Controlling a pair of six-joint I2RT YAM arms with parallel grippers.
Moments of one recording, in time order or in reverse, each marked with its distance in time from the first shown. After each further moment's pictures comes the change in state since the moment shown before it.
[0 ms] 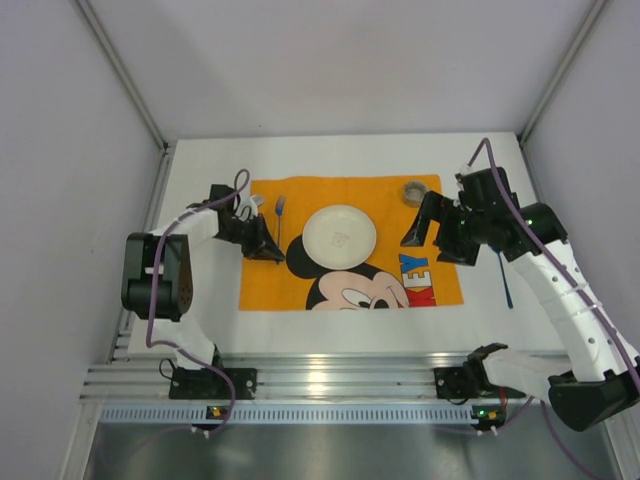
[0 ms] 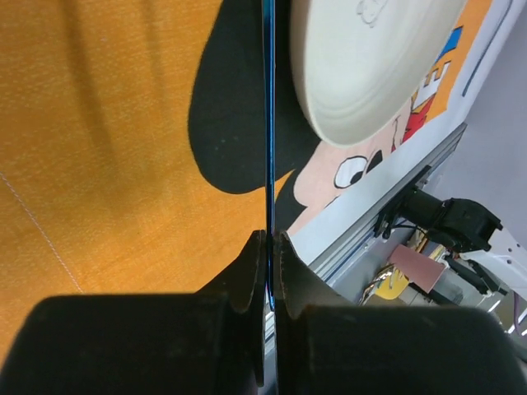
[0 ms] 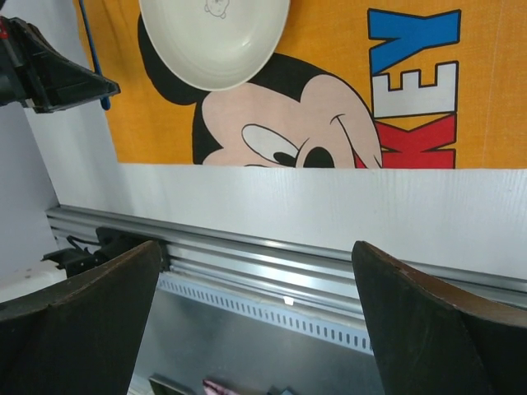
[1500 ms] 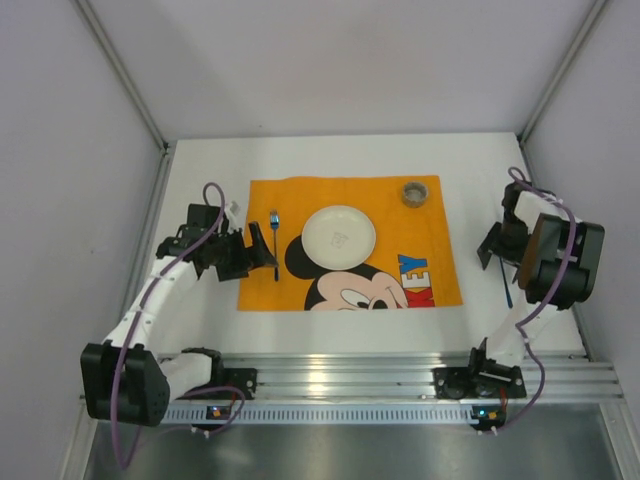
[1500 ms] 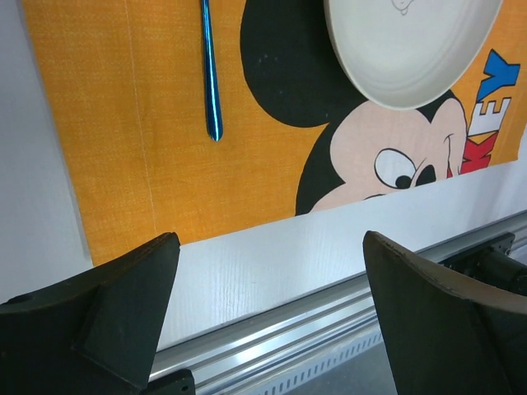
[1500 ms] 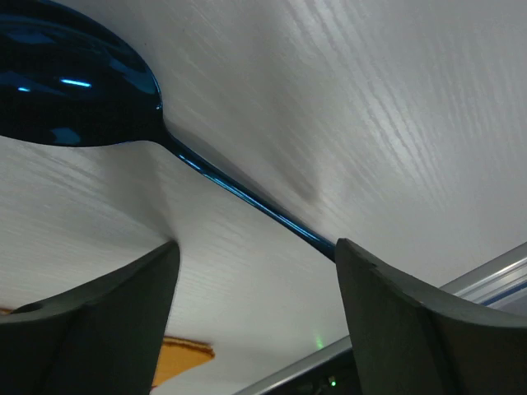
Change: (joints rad) left arm -0.061 -0.584 -0.212 -0.126 -0.406 -0.111; right arm -0.635 0.697 -0.118 0.183 0.432 -0.259
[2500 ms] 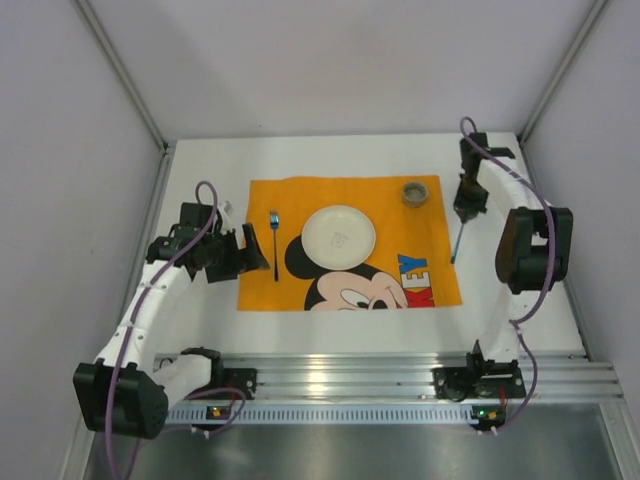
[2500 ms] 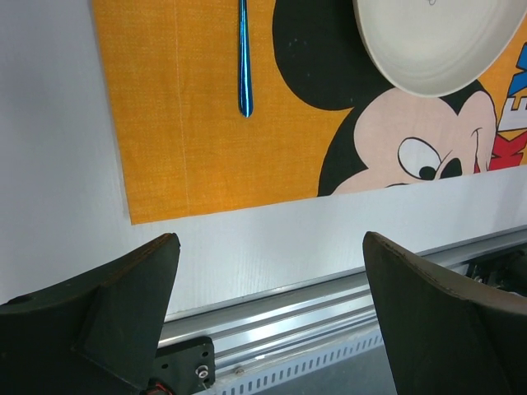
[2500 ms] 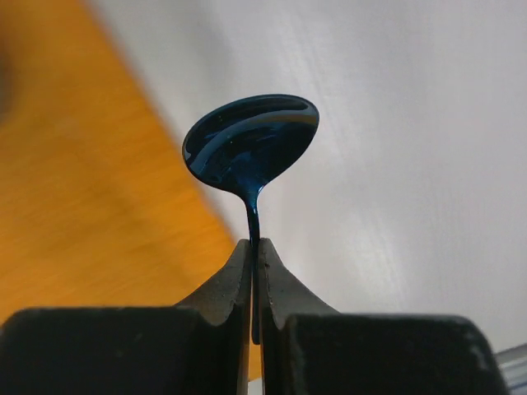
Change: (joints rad) left arm 0.000 -0.071 0.073 -0.156 -0.091 0.039; right arm 0.232 0.144 0.370 -0.014 -0.016 -0.063
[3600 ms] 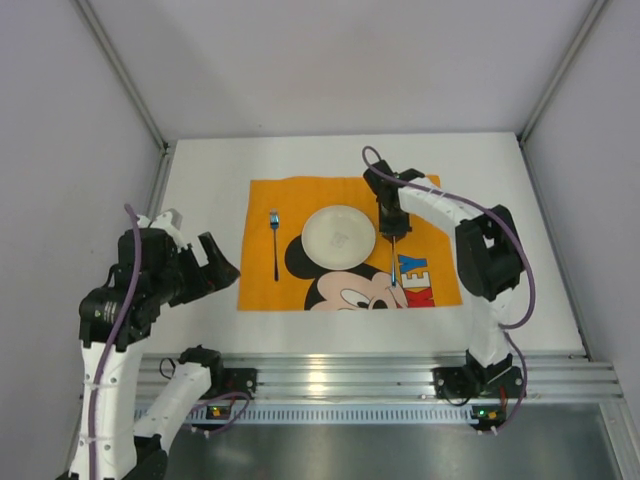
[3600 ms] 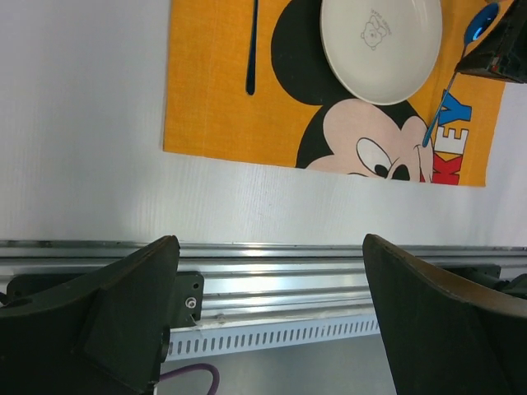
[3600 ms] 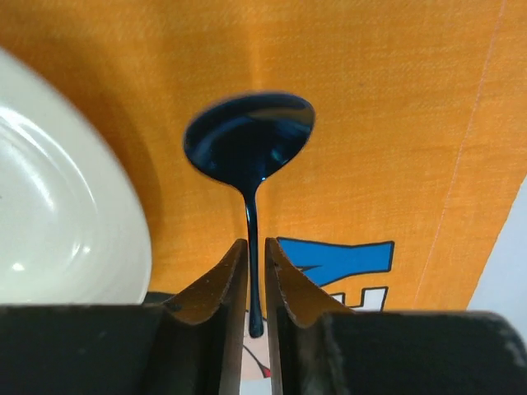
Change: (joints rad) left arm 0.000 -0.337 0.302 -0.428 -0.150 -0.116; right arm 0.542 0.024 -0.031 0.057 0.032 0.162
